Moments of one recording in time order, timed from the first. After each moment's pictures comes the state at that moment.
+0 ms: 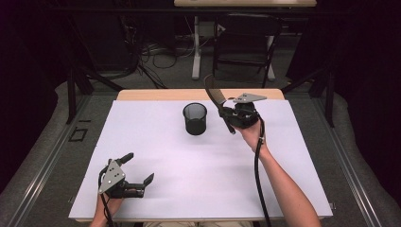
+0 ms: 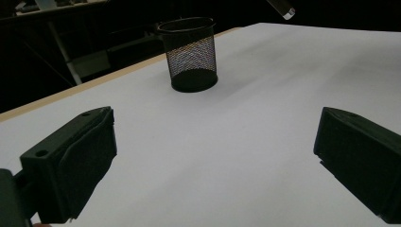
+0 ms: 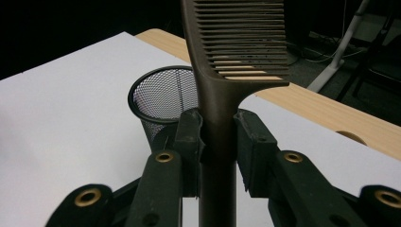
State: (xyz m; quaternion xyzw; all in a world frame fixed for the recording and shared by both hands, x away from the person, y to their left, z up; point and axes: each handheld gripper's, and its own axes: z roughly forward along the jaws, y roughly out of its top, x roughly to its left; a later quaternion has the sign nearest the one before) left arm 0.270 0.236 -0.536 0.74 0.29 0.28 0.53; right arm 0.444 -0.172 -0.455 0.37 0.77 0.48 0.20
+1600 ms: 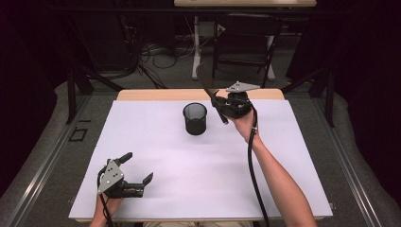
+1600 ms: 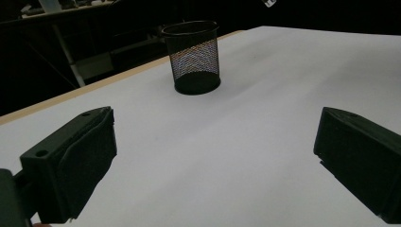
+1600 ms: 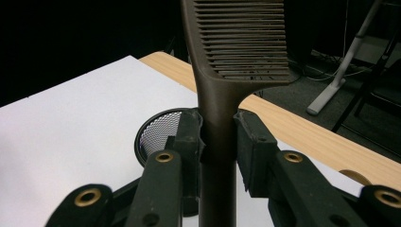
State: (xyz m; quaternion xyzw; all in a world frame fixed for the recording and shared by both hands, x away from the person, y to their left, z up) left arm 0.270 0.238 -0.536 0.74 0.29 0.28 0.54; right arm 0.462 -0.150 -0.431 0.35 0.76 0.50 0.21
